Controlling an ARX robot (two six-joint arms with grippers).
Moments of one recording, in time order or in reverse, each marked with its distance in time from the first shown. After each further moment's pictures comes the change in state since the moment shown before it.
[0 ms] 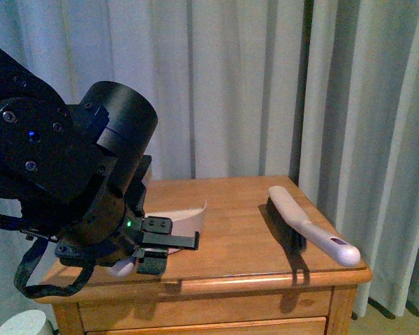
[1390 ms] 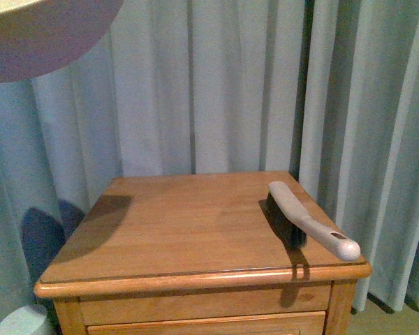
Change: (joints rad) left arm 0.010 -1.122 -0.989 0.841 -0.065 0.393; right arm 0.000 0.000 0.000 0.000 0.000 0.000
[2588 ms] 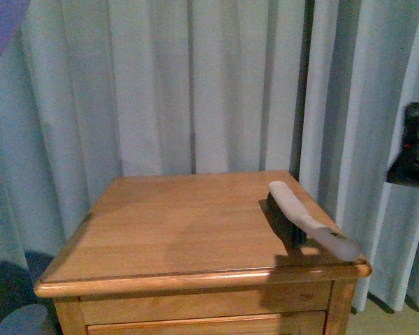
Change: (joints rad) left arm 0.092 -0.581 -0.159 -0.415 0.018 -0.026; right arm 0.315 1.264 0.814 -0.092 0.142 0.404
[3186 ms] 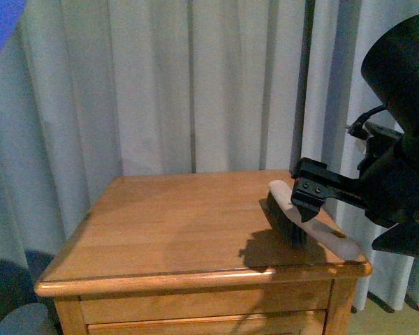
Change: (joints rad) left arm 0.000 0.000 0.000 0.000 -0.001 0.000; right arm 0.069 0.463 0.359 -0.183 -0.071 0.173
